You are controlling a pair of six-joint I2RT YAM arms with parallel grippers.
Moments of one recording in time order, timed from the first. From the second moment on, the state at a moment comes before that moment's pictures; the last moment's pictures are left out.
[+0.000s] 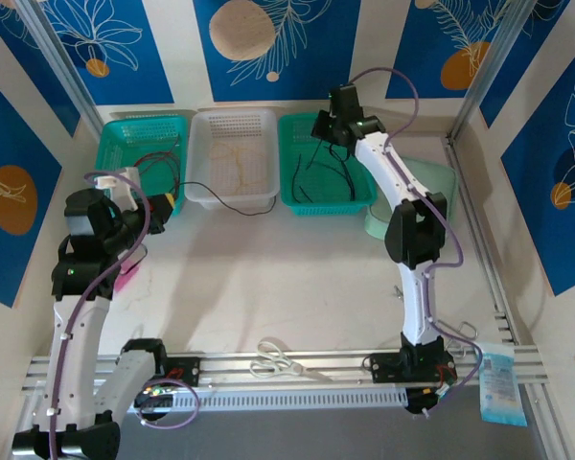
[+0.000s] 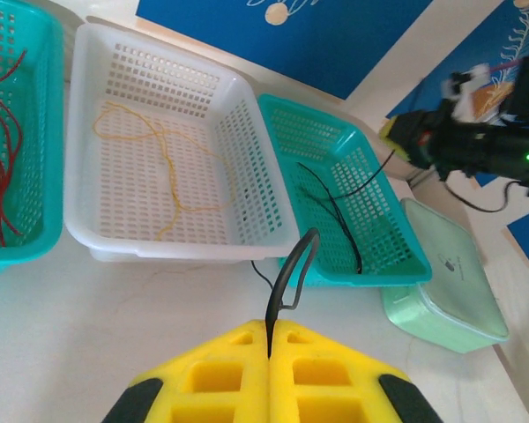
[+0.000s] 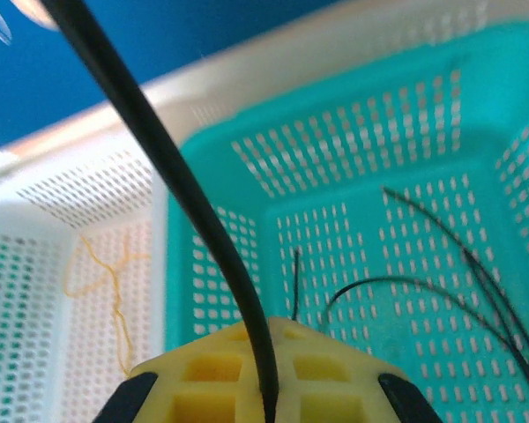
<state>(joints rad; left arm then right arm) 0.01 0.81 1.02 -0.59 0.46 -0.41 0.32 2.22 2.18 -0.66 0.02 0.56</state>
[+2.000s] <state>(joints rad) 0.00 0.87 1.40 -0.21 0.70 -0.88 0.13 1.67 1.65 -0.83 -0.17 0.50</state>
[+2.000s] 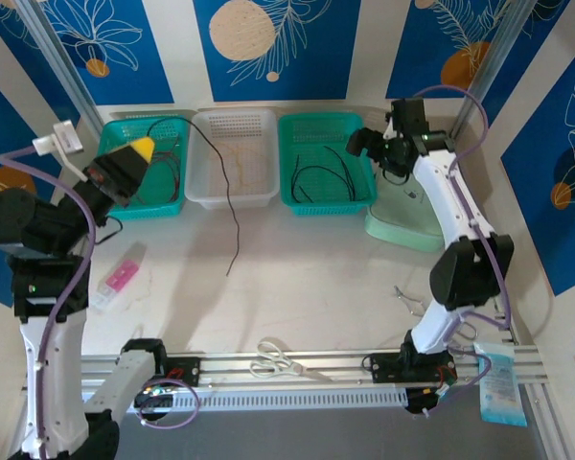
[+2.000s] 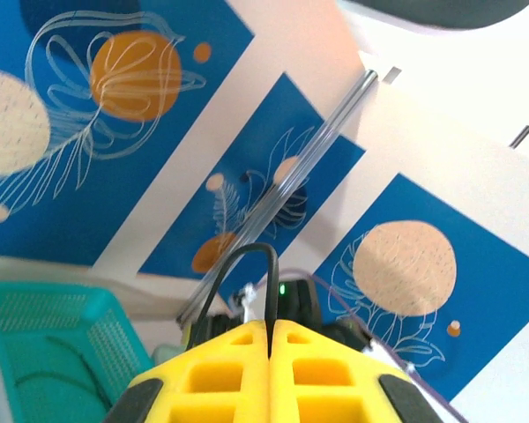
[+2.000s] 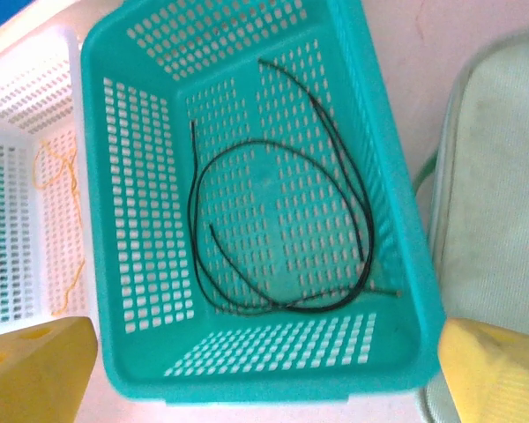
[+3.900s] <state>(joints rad) -0.56 2.06 2.12 -0.18 0.25 -0.39 -0.23 1.17 1.26 -0.75 -0.42 0.55</state>
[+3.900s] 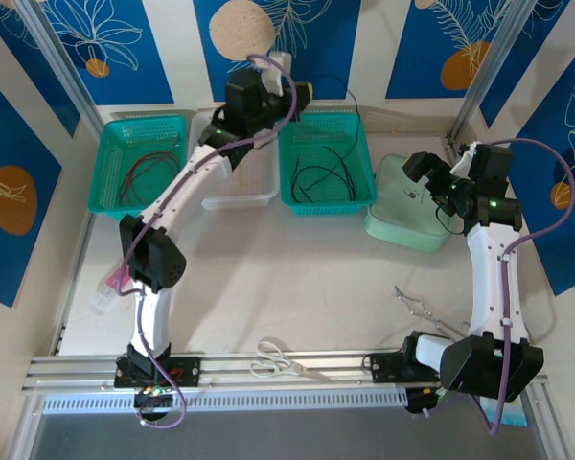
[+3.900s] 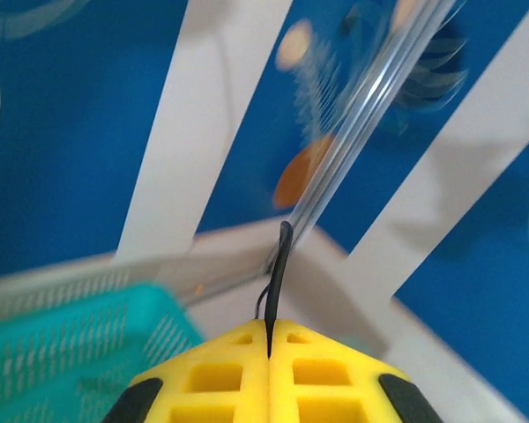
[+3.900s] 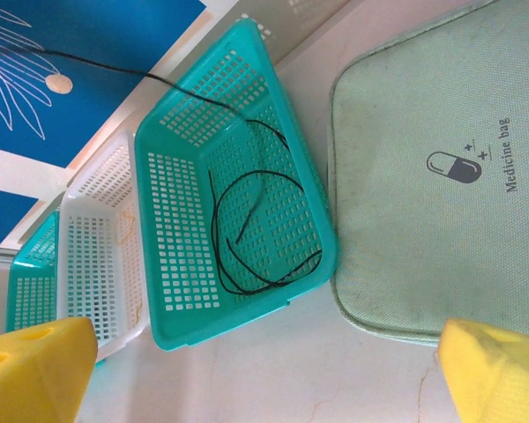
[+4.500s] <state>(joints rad) -0.60 2.28 2.18 -0.58 -0.11 -0.25 -0.23 1.18 1.26 -0.76 -0.42 0.54</state>
